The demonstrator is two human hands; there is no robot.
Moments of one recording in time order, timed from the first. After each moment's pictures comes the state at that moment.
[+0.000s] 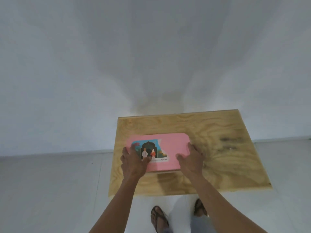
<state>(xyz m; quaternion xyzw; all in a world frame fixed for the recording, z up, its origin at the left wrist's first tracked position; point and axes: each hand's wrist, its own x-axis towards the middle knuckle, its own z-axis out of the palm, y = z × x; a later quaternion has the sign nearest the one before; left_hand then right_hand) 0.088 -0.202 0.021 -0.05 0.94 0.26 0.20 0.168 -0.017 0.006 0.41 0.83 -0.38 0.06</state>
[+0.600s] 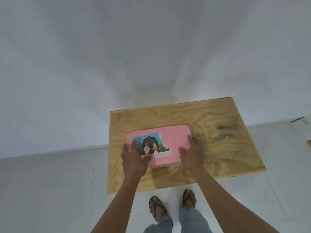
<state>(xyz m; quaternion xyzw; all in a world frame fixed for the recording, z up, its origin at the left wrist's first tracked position) 0.091 -0.211 -0.012 0.00 0.94 0.27 0.21 0.174 -0.021 -0.017 0.42 0.83 -0.36 0.04</state>
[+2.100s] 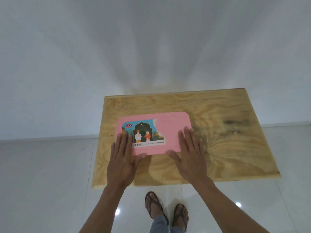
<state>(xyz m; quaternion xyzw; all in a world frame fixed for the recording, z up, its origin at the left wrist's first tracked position) 0.121 -0.238 -0.068 0.23 0.95 0.20 0.05 0.208 -0.012 -0.080 0.17 0.97 -0.17 -0.05</state>
